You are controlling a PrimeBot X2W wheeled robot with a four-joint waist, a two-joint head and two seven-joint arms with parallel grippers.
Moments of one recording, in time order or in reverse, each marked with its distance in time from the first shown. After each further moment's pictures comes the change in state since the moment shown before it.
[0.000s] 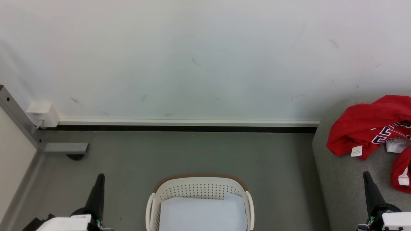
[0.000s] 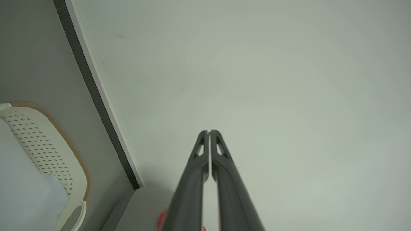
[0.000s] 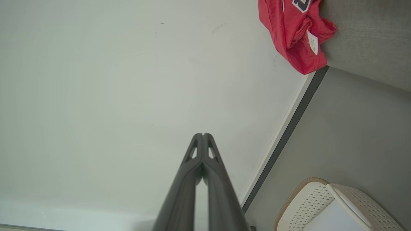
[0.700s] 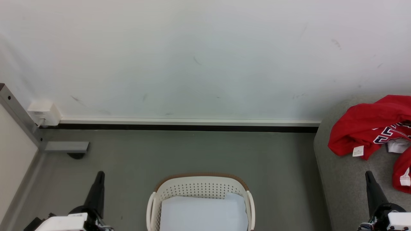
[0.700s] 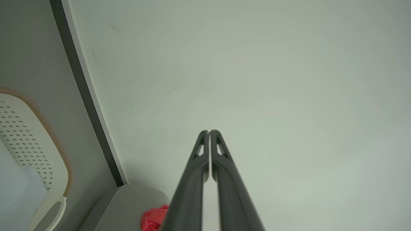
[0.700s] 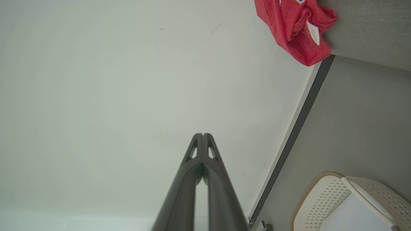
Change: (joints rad) left arm -0.009 0.001 0.002 -0.001 -0.093 -0.005 0.025; right arm -0.002 0.005 -0.023 -0.002 0.088 0.000 0.027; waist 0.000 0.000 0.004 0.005
